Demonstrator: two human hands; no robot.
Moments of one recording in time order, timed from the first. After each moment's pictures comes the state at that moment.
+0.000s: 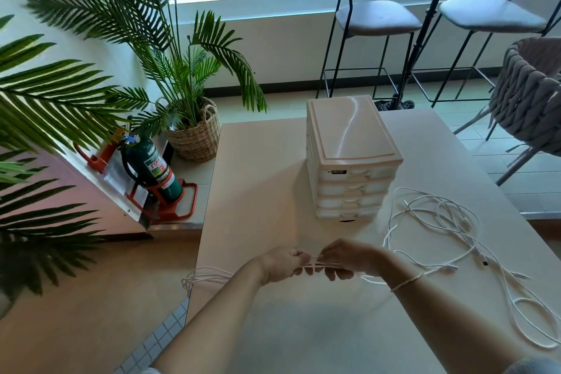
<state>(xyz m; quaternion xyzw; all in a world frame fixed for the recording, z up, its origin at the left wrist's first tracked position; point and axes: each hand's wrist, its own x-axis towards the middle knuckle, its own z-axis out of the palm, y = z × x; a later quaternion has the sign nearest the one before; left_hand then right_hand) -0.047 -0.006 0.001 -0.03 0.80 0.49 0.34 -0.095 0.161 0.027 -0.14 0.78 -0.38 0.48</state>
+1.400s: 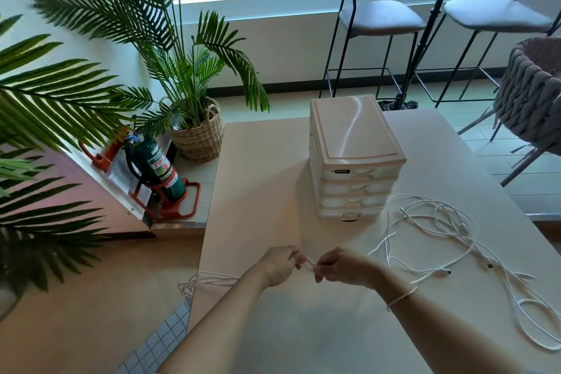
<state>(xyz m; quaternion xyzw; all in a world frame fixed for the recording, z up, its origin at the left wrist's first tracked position) -0.041 -0.013 -0.002 -0.06 0.90 0.36 0.24 -0.079 0.156 0.019 -0.16 0.84 -0.31 0.42</state>
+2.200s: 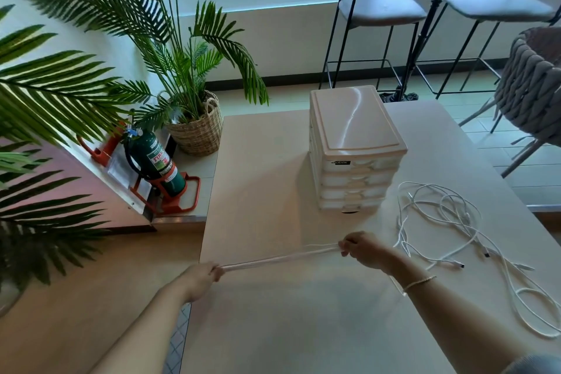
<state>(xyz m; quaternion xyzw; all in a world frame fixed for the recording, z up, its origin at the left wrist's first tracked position) 0.022 -0.137 -0.020 -0.17 0.91 0.22 0.32 -0.093 0.180 0.004 -0.05 0.88 -0.34 0.32</state>
